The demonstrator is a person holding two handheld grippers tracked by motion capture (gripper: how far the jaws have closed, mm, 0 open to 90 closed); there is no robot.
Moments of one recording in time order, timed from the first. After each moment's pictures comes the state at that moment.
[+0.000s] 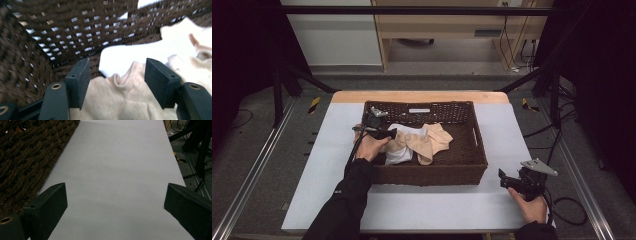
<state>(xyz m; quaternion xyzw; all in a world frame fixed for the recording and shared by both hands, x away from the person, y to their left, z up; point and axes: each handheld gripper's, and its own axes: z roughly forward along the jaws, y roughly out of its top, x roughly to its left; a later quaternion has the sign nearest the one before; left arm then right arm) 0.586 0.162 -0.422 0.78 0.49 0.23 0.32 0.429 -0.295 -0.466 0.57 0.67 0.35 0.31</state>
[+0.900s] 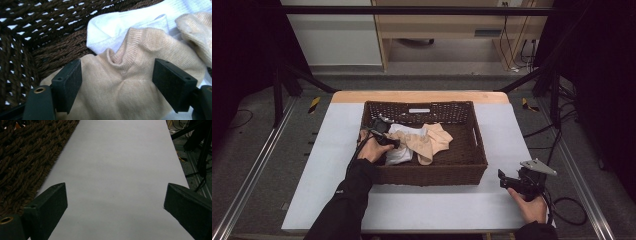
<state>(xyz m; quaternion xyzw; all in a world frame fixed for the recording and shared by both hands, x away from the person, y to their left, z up) 0.590 0.154 -0.445 0.83 0.46 0.19 0.26 0.430 -0.295 -0.467 0.57 0.68 0.35 0.30</state>
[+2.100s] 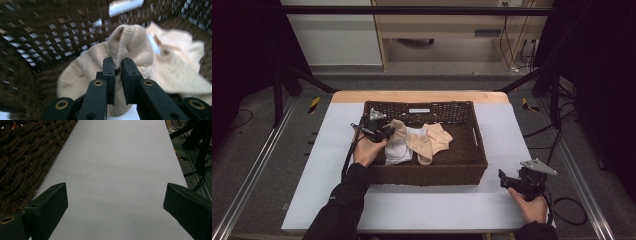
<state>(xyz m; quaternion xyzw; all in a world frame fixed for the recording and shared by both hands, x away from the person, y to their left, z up) 0.566 0.170 -0.405 0.77 0.44 0.21 0.40 0.430 -0.295 -0.467 0.58 0.68 0.35 0.30</state>
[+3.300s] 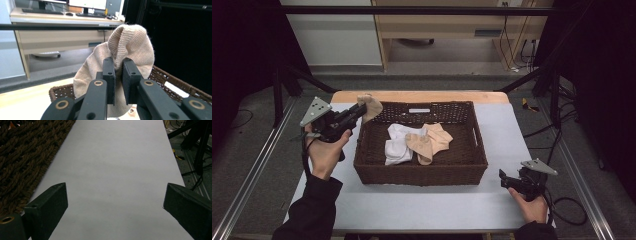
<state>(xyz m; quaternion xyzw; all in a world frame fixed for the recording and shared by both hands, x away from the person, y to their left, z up) 0.481 0.237 -0.301 0.64 0.38 0.27 0.60 0.430 -0.296 -0.467 0.58 0.68 0.34 0.30</state>
